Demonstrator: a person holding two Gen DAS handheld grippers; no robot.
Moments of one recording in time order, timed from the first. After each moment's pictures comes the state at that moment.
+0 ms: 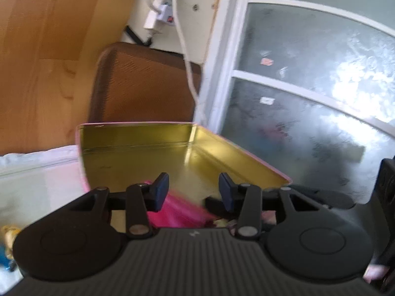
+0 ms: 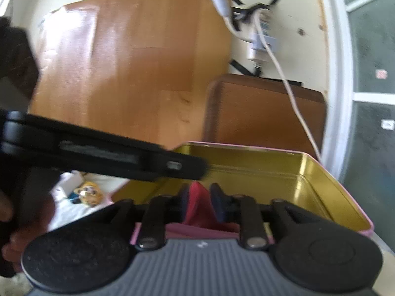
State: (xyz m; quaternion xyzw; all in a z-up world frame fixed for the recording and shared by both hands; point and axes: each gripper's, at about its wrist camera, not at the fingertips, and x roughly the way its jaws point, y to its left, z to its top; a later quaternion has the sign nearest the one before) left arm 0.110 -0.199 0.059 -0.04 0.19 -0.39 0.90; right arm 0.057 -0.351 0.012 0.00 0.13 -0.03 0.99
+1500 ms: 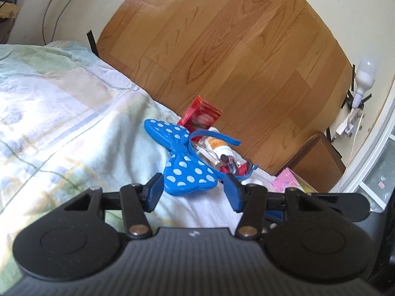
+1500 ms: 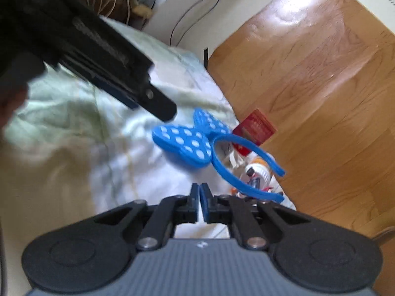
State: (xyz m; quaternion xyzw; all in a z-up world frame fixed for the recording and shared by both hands) left arm 0.030 0.109 -0.008 -0.29 0.16 -0.05 0.94; right arm 0.085 -0.045 -0.002 -0.43 0.15 0.24 0.86
